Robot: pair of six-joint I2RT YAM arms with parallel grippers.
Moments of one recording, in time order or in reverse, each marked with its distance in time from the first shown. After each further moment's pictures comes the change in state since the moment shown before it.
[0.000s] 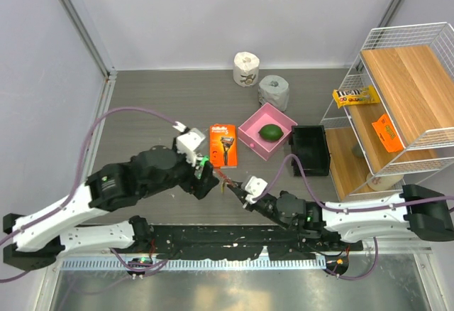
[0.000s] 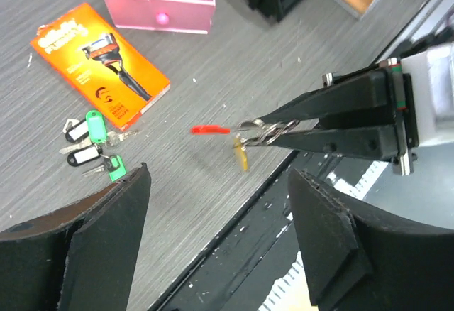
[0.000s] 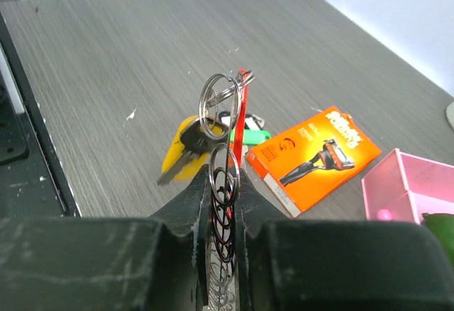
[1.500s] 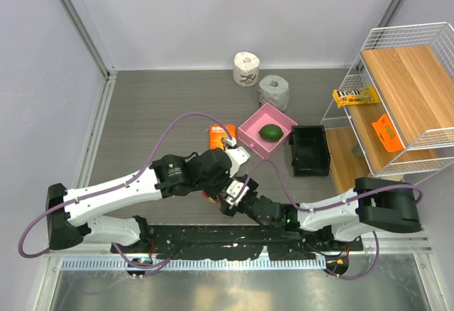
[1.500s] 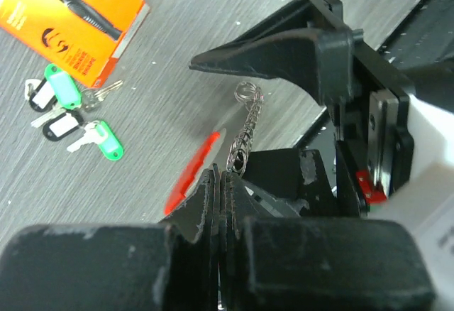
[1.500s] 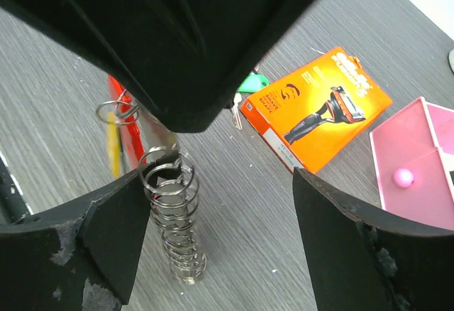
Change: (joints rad) left arm -0.005 0.323 -0.039 -0.024 0.046 0.102; right arm -0.004 0.344 0.029 0.143 0.113 0.003
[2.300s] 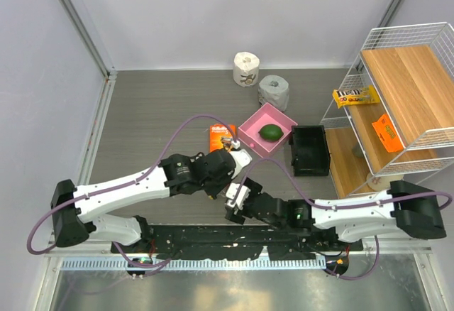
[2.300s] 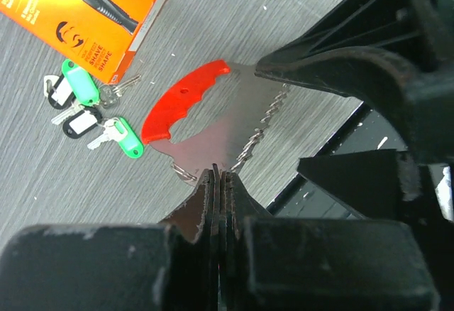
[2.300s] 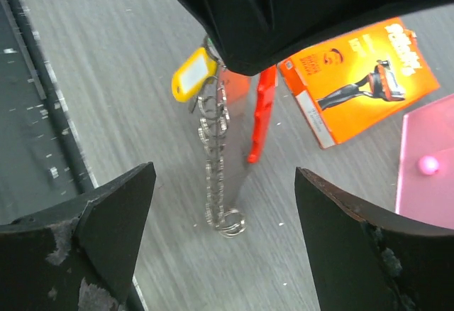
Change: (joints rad) left arm -0.003 0.058 -0.014 0.010 -0.019 0.076; right arm -0.019 -0.276 0.058 -0.551 -0.207 0.066
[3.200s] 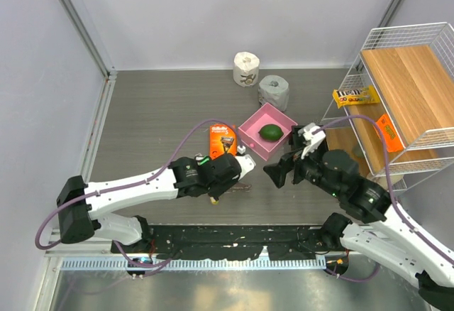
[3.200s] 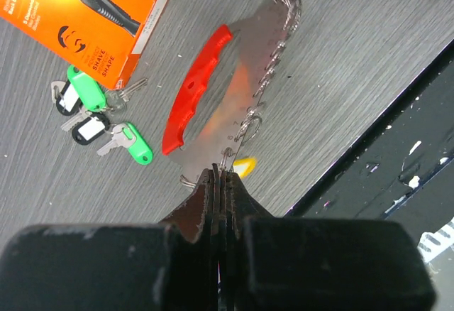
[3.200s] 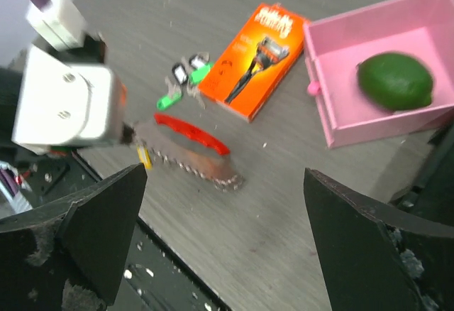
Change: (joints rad) left arm -0.009 0.058 -0.034 0.043 -0.055 0.042; right arm -0.623 -0.553 0.331 -0.740 -0.340 0.413
